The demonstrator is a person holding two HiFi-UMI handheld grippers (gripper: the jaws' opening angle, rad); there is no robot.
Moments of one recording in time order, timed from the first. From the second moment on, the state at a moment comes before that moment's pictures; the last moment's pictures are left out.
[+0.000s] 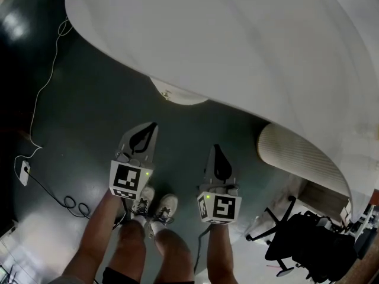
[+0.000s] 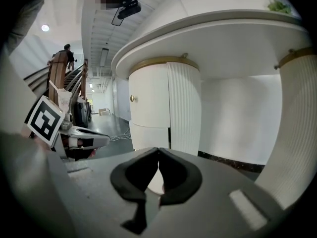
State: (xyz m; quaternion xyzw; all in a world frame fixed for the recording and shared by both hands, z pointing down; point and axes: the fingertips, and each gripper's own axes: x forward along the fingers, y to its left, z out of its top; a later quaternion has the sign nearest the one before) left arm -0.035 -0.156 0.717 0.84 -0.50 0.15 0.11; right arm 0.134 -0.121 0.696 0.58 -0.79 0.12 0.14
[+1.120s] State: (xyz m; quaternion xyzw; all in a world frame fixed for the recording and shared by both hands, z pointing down) left arm -0.017 -0.246 0.800 0.84 -0.49 0.20 0.12; right arm 0.150 -0.154 0.723 0.60 -0.78 0.10 0.13
